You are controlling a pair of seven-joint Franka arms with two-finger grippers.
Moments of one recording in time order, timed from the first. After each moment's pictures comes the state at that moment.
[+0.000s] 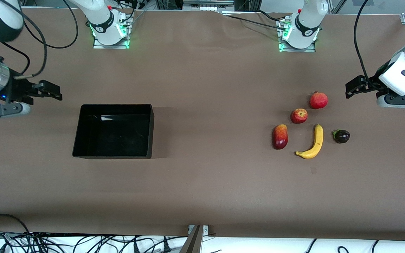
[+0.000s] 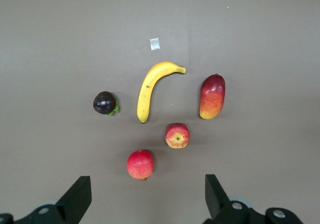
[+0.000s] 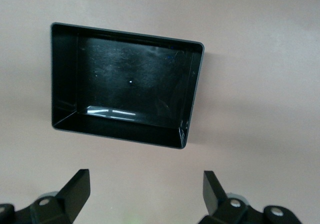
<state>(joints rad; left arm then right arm) 0.08 0.03 -0.13 -1.64 0.03 1.63 -0.04 0.27 0.19 -0.24 -1.52 0.07 1.58 -0.11</state>
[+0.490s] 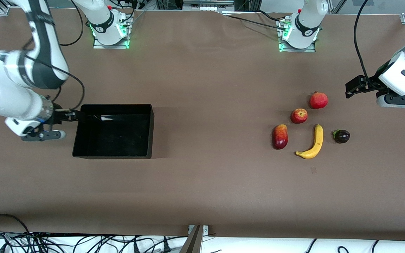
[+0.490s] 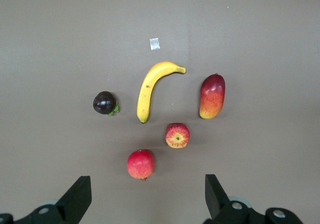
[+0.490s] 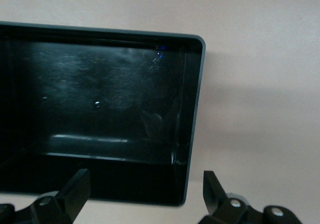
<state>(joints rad) 0.08 0.03 -0.13 -1.64 0.03 1.63 -0.04 0.27 0.28 -0.25 -1.86 0.07 2.02 -0.08</state>
